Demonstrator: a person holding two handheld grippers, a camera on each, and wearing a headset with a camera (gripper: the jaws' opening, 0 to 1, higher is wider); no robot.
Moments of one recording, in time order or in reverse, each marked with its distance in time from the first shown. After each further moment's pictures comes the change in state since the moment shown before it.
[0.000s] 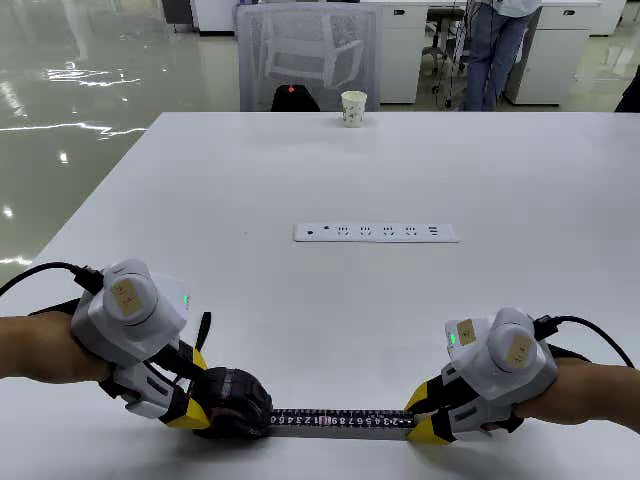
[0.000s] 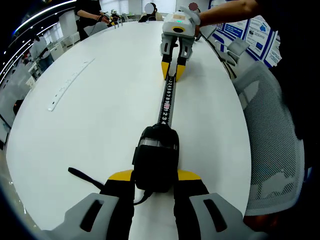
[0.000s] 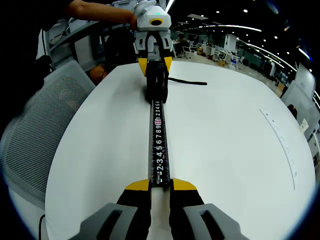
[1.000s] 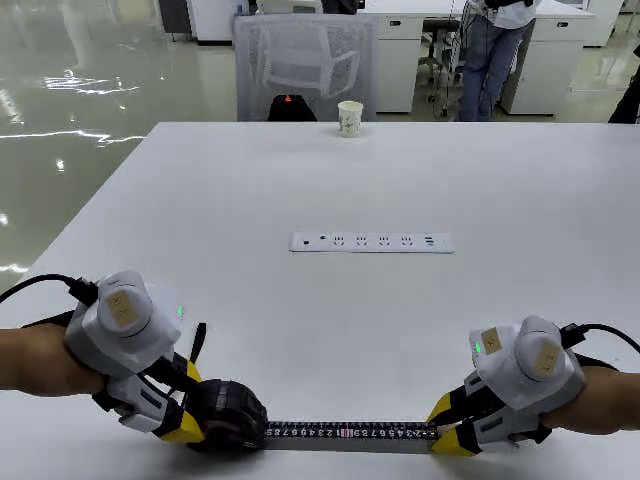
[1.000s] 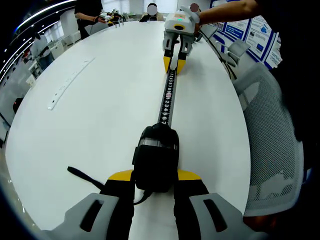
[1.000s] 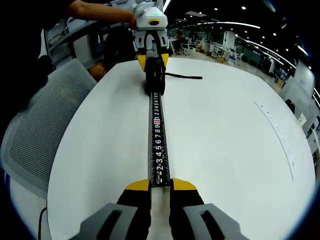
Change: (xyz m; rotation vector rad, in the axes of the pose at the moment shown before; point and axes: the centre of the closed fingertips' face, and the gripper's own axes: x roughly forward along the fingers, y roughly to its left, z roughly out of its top) left arm 0.001 0.001 -0.001 -0.013 0.001 -0.006; right arm -0.022 -0.003 -0.023 0.016 0.025 -0.002
